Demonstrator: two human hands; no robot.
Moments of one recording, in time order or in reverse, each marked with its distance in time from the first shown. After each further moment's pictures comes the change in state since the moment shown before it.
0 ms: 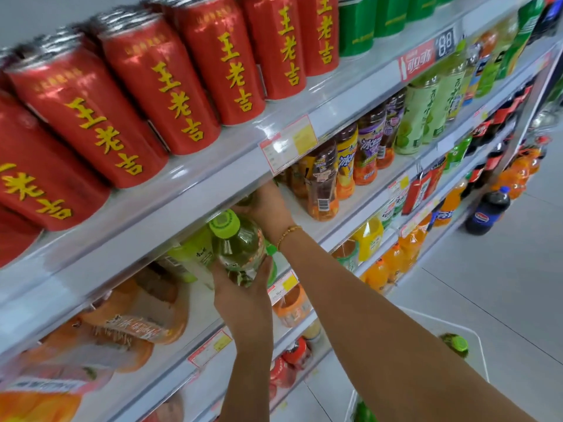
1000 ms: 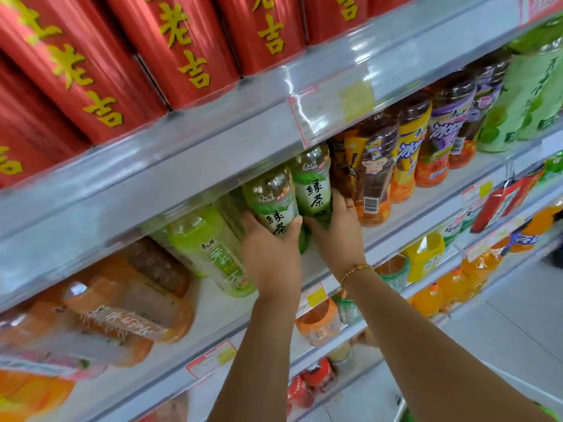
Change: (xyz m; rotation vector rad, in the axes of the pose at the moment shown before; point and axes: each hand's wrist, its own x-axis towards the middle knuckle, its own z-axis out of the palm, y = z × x) left_hand 0.059 -0.010 0.063 0.370 0.095 0.056; right_hand -0.013 0.118 -0.010 -0.280 0.143 0.137
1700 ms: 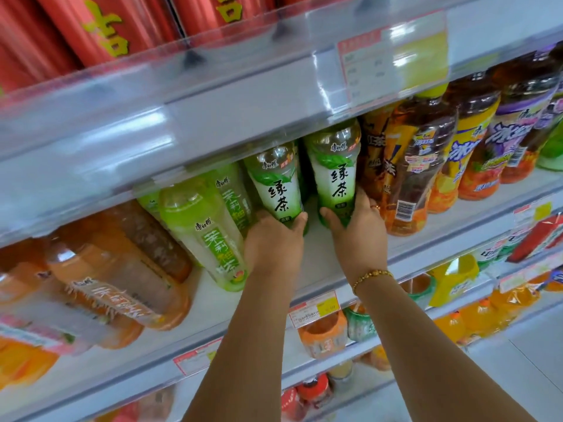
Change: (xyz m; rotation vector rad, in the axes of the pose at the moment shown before) left_hand 0.037 -0.030 0.021 0.350 -0.165 -0.077; right_hand 0.009 0.008 0.011 -0.113 0.013 -0.055
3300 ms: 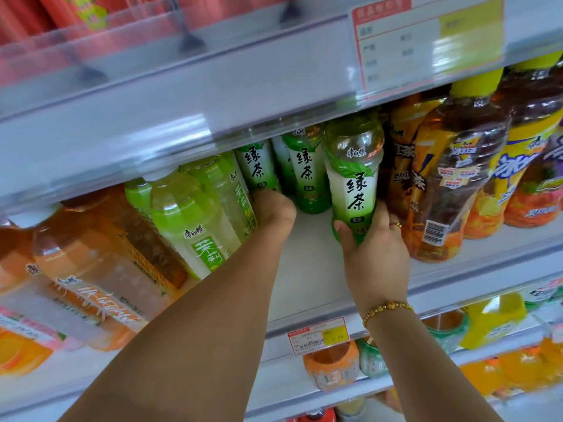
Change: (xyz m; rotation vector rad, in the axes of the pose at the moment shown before) left_hand 0.099 0.019 0.026 -0.310 0.093 -0.289; right_hand 0.000 0.002 0.003 -0.010 0.006 -0.032
